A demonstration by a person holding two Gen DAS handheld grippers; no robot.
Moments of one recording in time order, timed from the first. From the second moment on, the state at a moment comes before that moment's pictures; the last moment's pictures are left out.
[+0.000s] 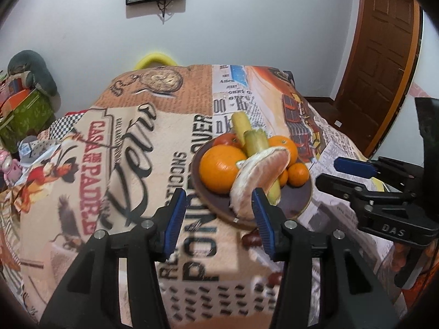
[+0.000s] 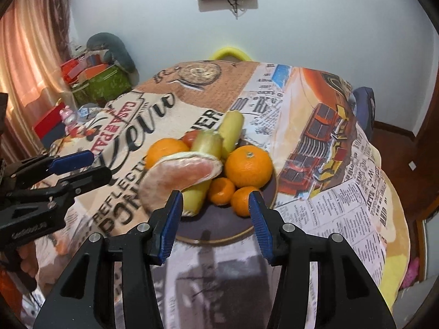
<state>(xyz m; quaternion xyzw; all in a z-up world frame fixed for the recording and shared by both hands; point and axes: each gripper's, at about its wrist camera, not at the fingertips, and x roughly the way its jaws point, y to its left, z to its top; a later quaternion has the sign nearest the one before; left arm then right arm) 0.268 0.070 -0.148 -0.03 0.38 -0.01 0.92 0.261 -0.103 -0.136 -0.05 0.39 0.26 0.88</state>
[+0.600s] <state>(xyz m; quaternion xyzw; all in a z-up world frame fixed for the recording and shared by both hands) 0.217 0.121 -0.168 -0.05 0.41 0.02 0.91 0.225 -0.041 -0.181 -0.11 0.45 0.31 0.83</state>
